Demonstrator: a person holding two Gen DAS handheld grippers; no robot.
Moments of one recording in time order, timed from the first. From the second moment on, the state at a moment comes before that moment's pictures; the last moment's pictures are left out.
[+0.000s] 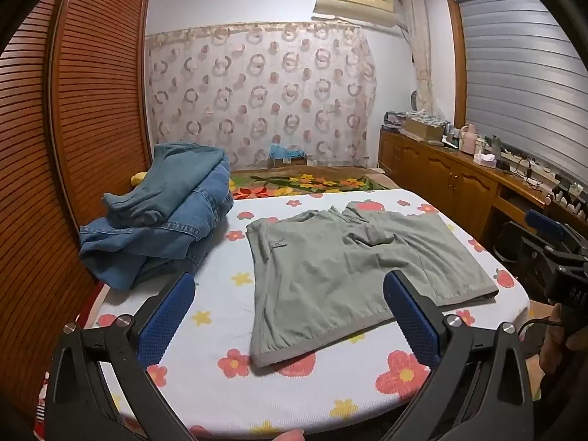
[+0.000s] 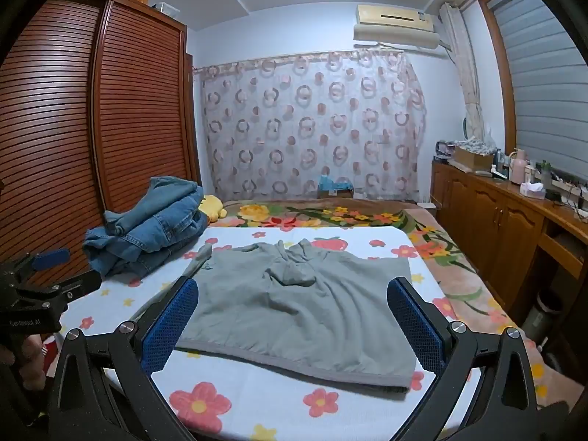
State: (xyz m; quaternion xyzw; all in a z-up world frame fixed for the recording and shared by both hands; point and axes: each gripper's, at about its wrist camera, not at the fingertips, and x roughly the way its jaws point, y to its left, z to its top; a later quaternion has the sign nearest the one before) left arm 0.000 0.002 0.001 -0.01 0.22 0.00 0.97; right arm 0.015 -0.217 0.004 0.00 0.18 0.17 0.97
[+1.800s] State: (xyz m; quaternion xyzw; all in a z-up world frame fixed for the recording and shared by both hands) left arm -0.003 0.002 -0.001 0.00 0.22 0.00 0.98; right arm 0.013 -0.219 0.005 0.00 0.17 0.18 0.97
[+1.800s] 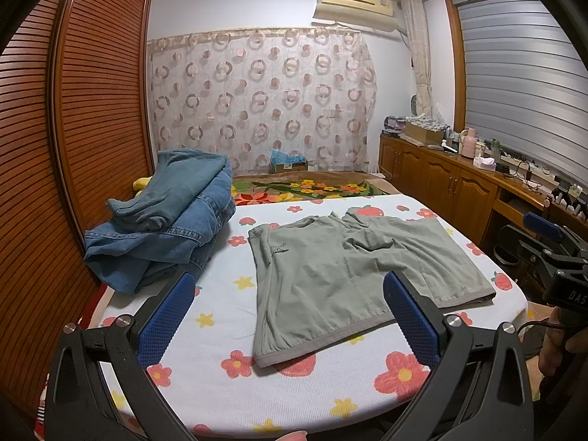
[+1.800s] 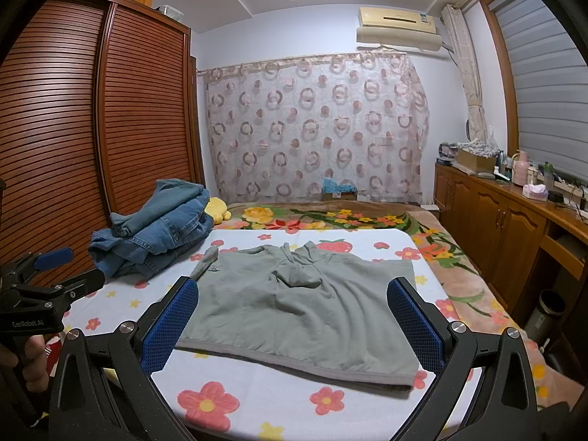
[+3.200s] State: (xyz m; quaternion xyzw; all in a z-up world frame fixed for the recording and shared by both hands) left arm 0.000 -0.002 0.002 0.00 0.23 0.00 0.97; right arm 0.017 -0.211 0.002 0.00 0.18 0.18 0.97
